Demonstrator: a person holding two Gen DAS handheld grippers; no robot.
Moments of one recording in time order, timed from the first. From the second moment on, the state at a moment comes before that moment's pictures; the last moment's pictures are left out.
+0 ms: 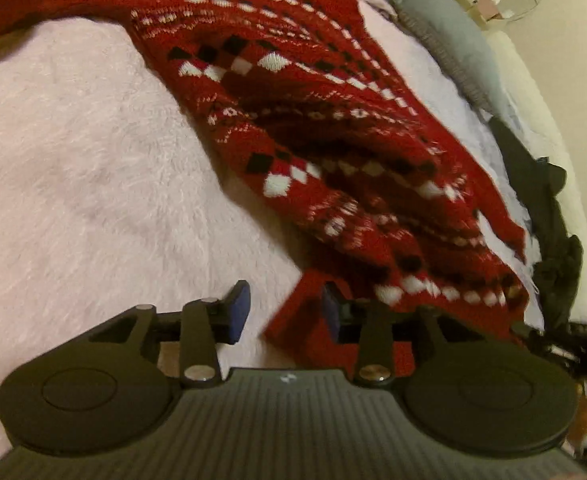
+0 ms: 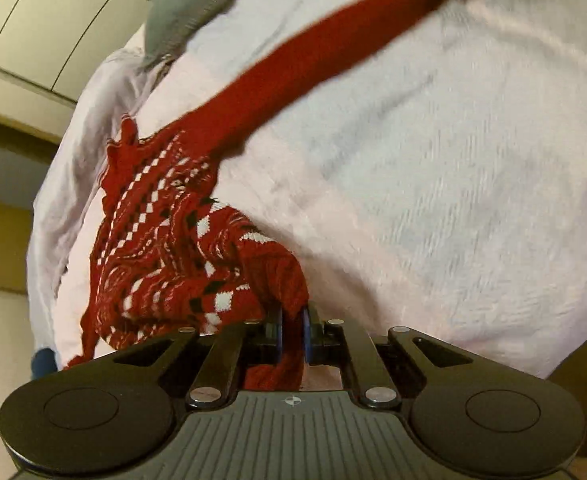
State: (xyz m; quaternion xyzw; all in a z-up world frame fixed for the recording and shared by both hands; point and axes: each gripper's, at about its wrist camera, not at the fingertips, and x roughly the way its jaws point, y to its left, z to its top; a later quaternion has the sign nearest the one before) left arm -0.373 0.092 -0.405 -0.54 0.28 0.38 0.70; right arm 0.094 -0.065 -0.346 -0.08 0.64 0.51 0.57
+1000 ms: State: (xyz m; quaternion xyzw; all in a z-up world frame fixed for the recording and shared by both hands) left arm -0.457 -0.011 -0.357 -0.54 0.26 0.51 0.62; right arm 0.075 -0.060 -0.371 -0.20 0.64 0.57 0.47
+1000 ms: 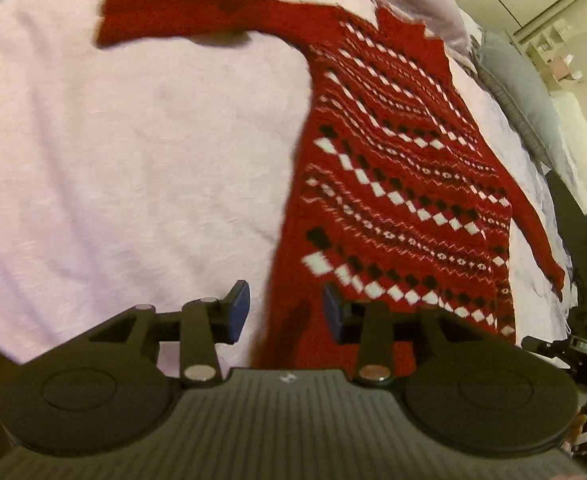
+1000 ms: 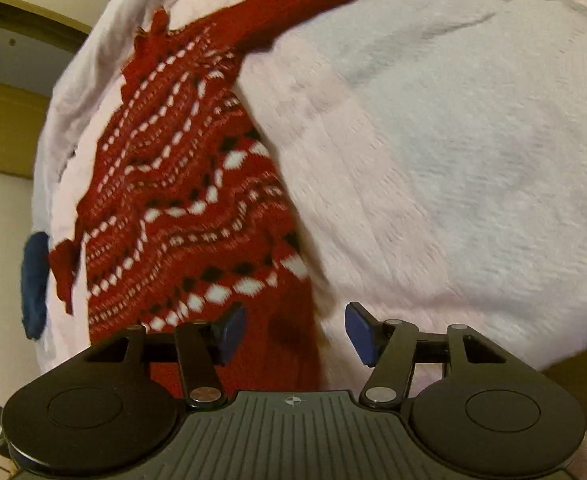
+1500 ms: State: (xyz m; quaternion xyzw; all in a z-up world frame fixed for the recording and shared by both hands) left arm -0.489 -0.042 -0.376 -0.54 0.27 0.52 0.61; right arm 0.098 -0.105 -0.402 -0.16 0.67 0.61 0.40
